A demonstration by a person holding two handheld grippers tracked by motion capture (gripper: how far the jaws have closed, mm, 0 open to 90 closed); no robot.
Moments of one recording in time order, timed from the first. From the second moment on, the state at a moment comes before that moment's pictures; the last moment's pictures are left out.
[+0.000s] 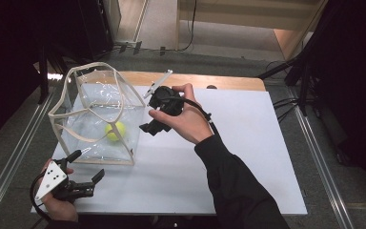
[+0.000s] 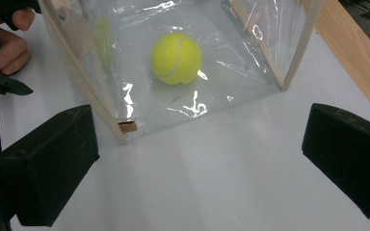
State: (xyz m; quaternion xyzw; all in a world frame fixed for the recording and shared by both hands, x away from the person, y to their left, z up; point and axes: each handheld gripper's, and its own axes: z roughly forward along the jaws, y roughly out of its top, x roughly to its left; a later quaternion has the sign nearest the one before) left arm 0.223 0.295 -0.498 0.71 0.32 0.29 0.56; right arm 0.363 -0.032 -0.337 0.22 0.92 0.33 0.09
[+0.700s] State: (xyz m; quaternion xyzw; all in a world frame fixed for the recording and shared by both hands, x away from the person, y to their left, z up) left arm 0.223 0.294 -0.498 0.71 0.32 0.29 0.56; right arm 0.343 -0.067 -0.376 0.24 0.90 0.35 0.09
